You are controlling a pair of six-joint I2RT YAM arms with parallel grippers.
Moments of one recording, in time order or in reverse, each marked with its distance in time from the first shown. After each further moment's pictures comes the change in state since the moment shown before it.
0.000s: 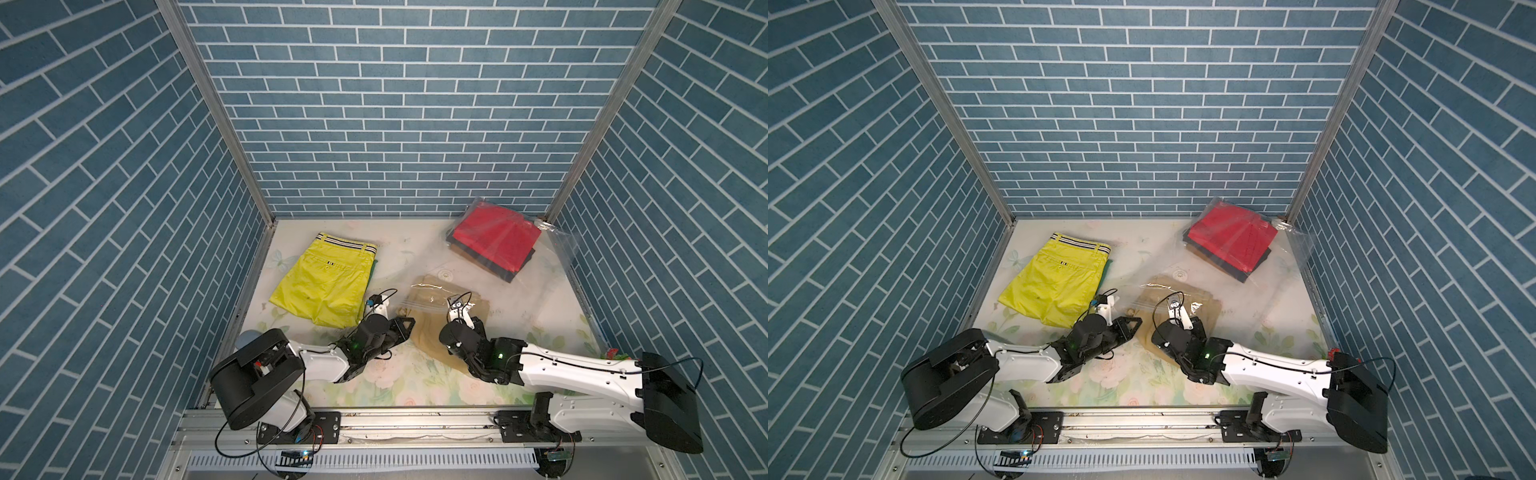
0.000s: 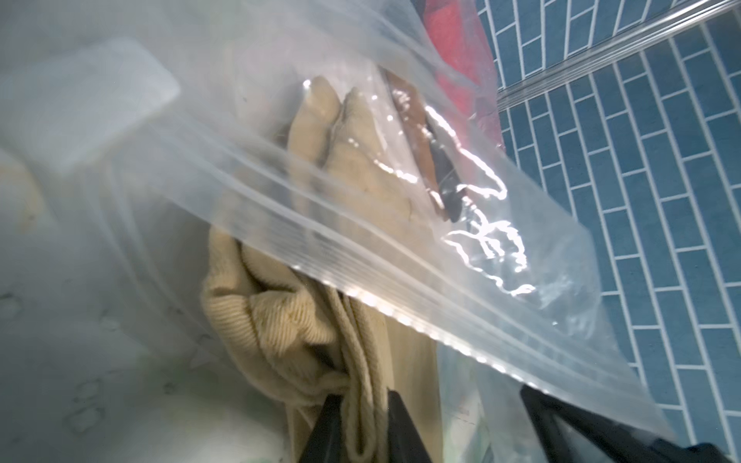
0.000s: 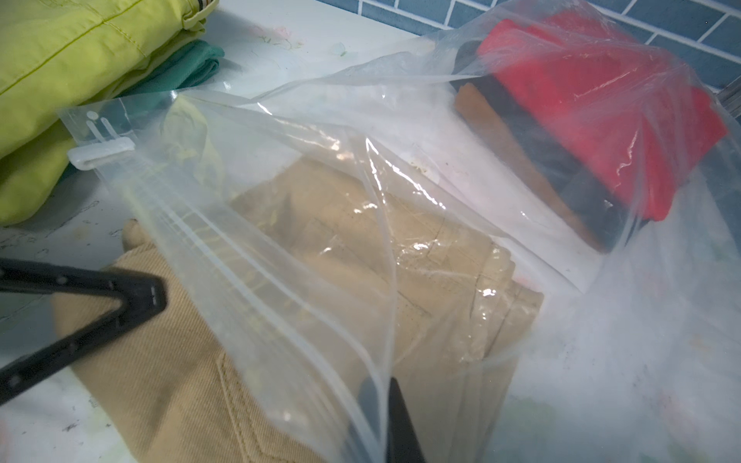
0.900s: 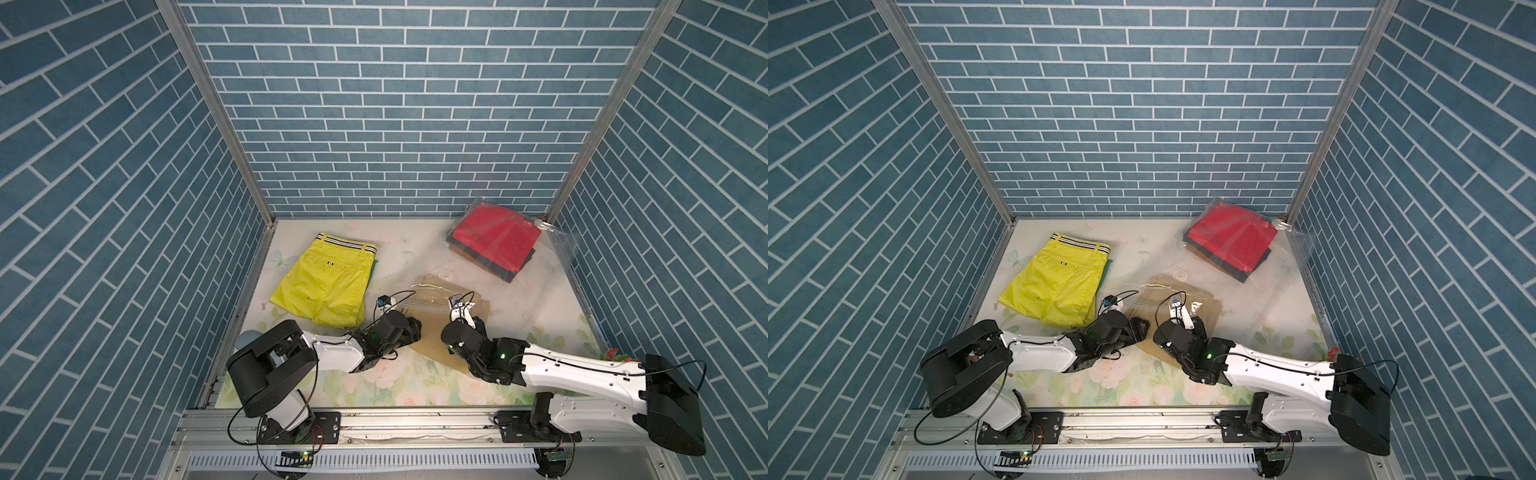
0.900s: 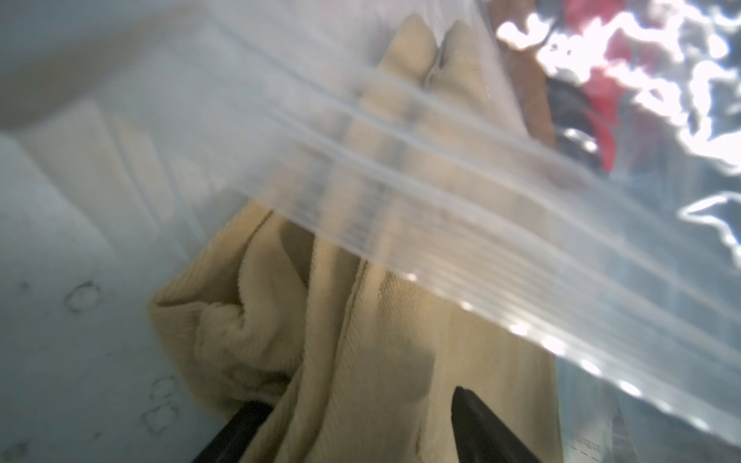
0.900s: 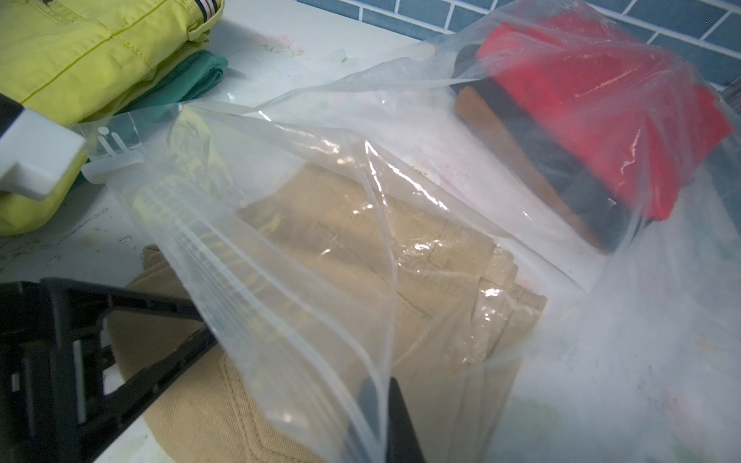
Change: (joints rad) left arm -0.041 0.096 0.162 -0.373 -0.140 0.064; right arm -0.006 -0.018 -0.004 0.004 -0.008 0.000
